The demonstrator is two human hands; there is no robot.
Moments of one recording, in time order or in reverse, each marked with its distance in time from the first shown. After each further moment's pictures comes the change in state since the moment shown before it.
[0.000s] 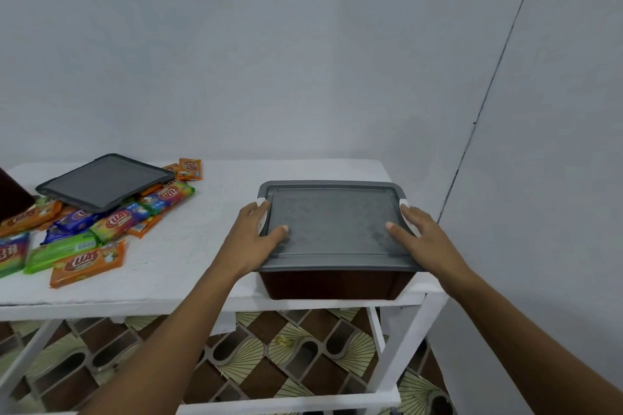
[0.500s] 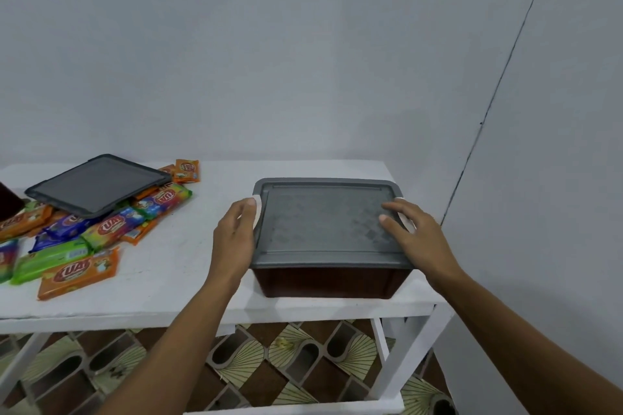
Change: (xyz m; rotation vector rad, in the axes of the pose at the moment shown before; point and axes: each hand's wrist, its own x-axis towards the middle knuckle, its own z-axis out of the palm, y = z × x) left_hand 0.010 0.003 -0.002 -0.480 0.310 -0.051; right_hand 0.028 -0.008 0.022 0.021 0.079 -0.147
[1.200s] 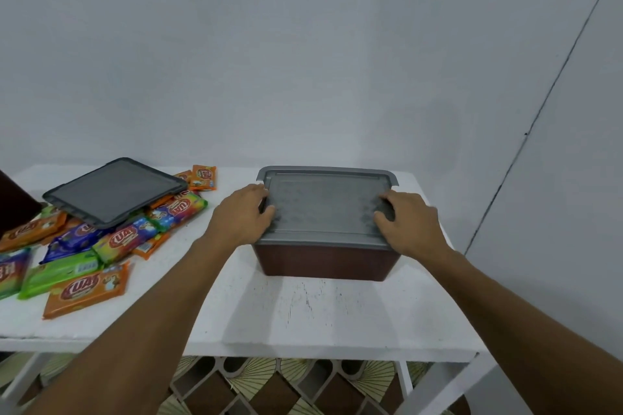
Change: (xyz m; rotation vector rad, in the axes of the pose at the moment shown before) left_hand 0.127 -0.019 -0.017 0.989 -0.222 0.307; right_hand 0.101 -0.019 0.055 -0.612 -0.064 -0.159
